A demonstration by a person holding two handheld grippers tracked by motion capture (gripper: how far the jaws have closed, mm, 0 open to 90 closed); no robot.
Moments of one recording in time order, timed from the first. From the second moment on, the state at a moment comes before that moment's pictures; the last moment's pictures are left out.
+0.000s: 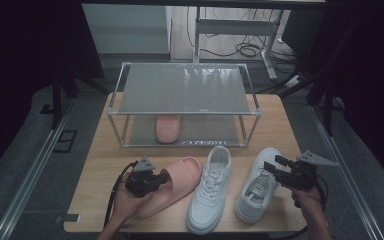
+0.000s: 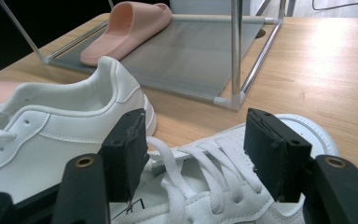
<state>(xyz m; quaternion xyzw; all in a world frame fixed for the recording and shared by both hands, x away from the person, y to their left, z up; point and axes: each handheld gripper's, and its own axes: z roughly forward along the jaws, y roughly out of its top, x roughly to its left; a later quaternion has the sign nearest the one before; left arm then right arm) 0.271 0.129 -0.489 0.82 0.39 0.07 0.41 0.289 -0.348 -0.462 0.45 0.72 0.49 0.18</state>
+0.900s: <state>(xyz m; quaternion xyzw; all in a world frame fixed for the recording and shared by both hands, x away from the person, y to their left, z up) 0.258 0.117 -0.484 0.85 0.36 0.01 0.39 0.289 -0.350 -0.459 0.45 0.72 0.50 0.18</state>
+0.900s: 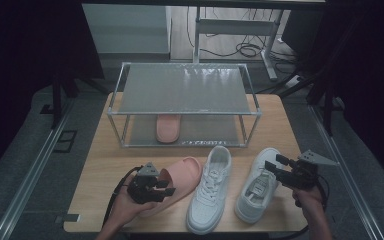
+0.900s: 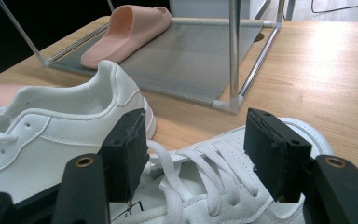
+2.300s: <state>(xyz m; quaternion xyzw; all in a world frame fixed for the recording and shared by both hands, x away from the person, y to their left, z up) 0.269 0.097 -0.468 0.82 0.38 0.07 0.42 0.288 -0.352 -0.456 0.46 0.71 0.50 0.19</state>
